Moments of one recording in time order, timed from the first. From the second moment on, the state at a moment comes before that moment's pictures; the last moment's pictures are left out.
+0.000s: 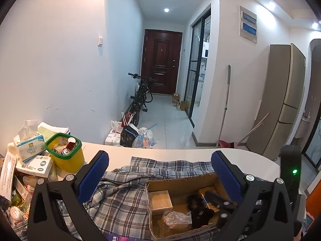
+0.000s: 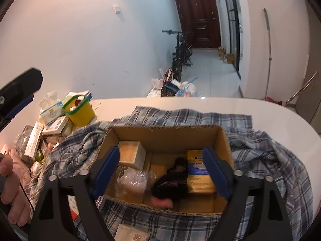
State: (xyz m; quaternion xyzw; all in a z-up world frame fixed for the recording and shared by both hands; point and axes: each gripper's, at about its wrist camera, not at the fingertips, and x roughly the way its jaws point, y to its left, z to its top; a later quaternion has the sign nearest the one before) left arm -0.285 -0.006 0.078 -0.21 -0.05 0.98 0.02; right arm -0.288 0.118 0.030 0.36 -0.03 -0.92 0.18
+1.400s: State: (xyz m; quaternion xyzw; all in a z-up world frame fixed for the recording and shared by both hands) left arm -0.095 -0.043 0.169 0.00 -0.17 0.99 0.01; right arm -0.112 0.171 0.187 0.06 -0.09 -0.98 0.19
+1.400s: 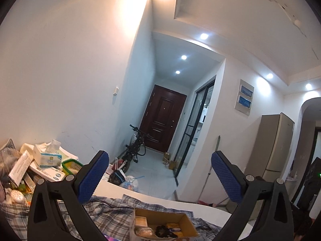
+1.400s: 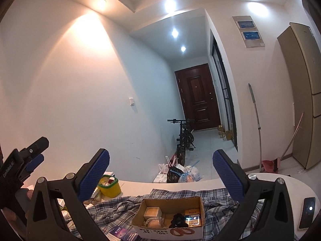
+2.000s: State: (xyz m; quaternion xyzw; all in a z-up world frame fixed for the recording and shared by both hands) left arm -0.079 -0.035 0.179 -0.04 -0.17 0.98 0.09; right arm -0.056 0.177 0.199 -0.01 -0.07 -0.97 0.22
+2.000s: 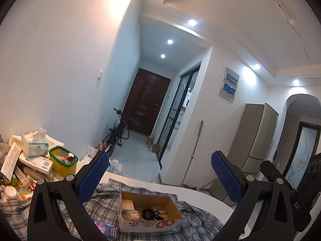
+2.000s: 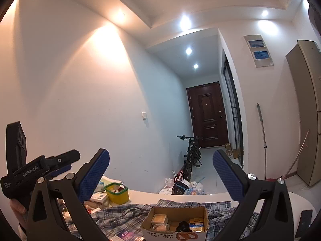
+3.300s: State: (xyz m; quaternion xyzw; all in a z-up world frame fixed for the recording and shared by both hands) left arm -0.149 0.015 -0.035 -0.21 0.01 0.98 0.05; right arm -0.139 0.160 0.008 0.22 -0.05 -0.95 0.22
